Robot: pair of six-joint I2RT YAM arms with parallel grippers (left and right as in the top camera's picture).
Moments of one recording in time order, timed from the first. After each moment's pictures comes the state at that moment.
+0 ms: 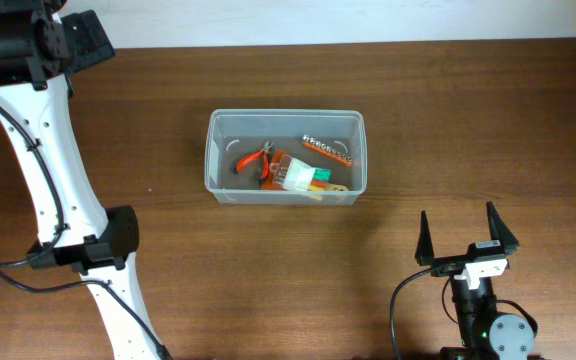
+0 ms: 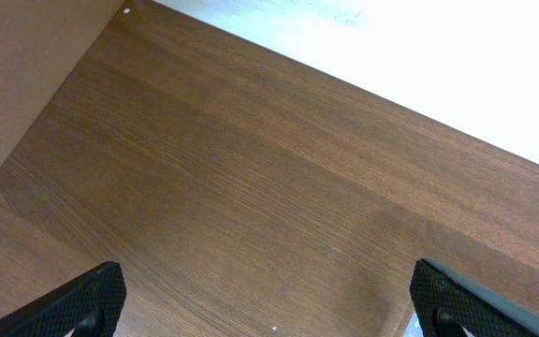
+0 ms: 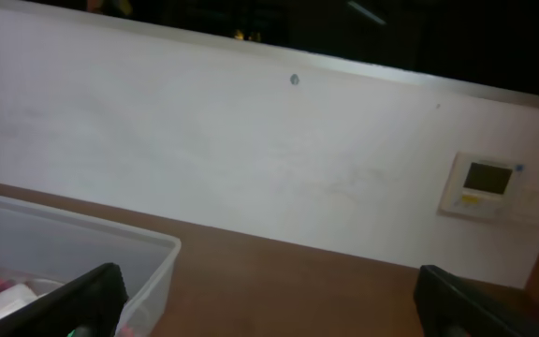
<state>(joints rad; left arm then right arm) 0.11 2.32 3.12 -1.69 -0.25 -0.27 -0.07 0.01 0.01 0.21 -0.16 -0.16</state>
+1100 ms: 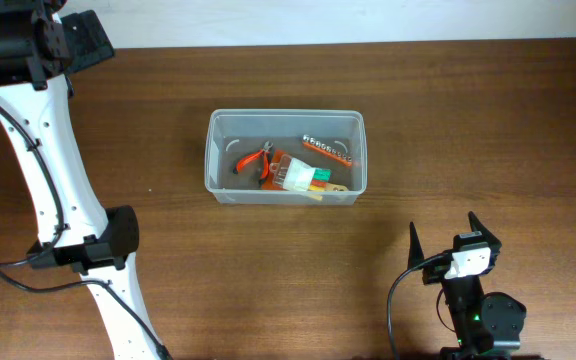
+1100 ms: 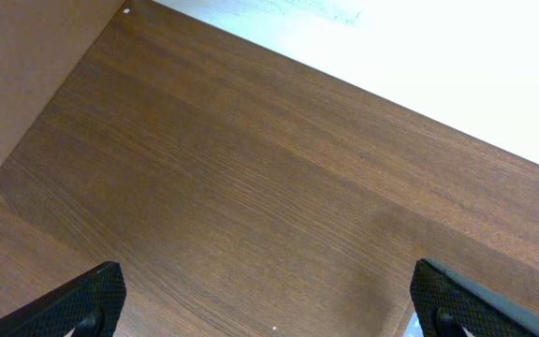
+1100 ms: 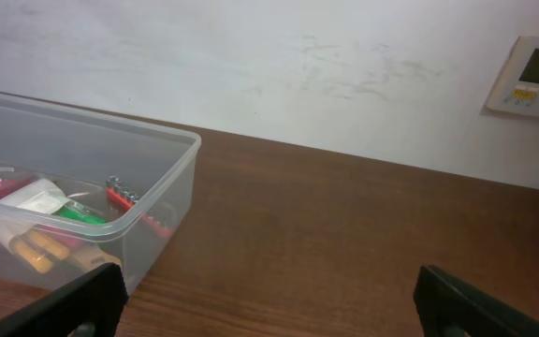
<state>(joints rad) 0.11 2.32 3.12 -1.69 -0.25 -0.27 -0.07 0.01 0.01 -0.06 -0.18 -0.15</state>
